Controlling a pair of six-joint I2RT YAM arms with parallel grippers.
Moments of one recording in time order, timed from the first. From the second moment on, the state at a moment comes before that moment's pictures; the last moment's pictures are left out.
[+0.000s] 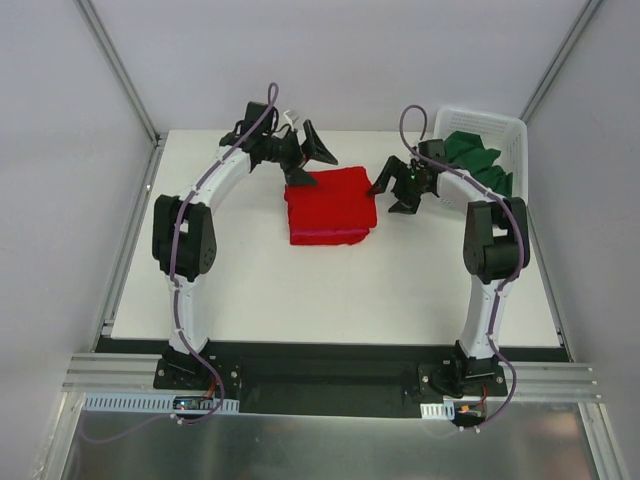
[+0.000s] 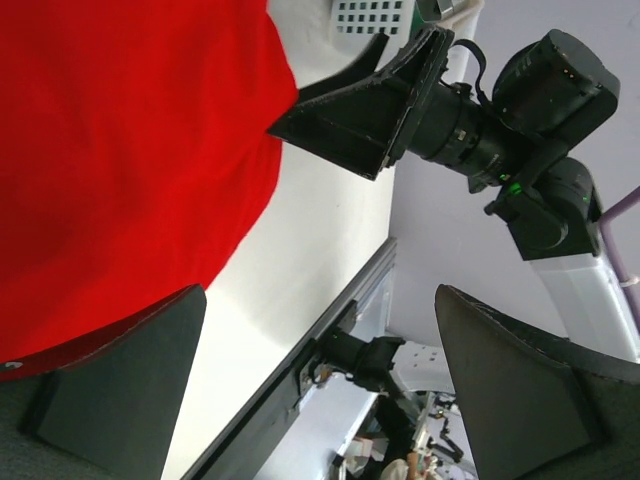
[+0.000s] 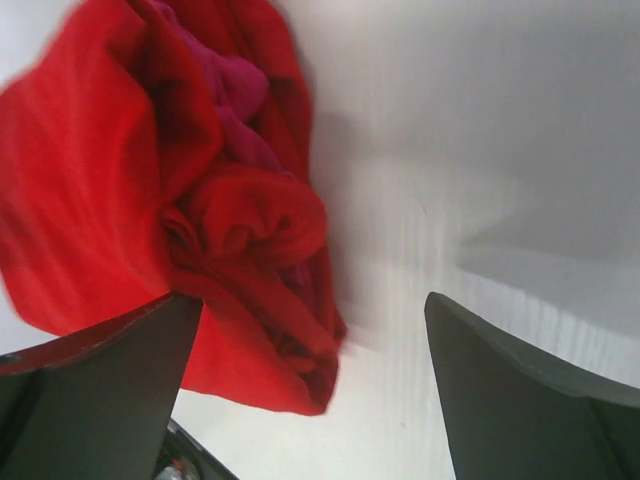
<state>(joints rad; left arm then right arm) -0.28 2.08 1.85 -0.51 0.83 -0.82 0.17 2.07 1.54 -0.47 -0.45 0.56</state>
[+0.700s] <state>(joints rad) -0.39 2.34 2.05 -0.43 0.83 -0.93 0.09 2.12 1.53 -0.08 -0.71 0.85</state>
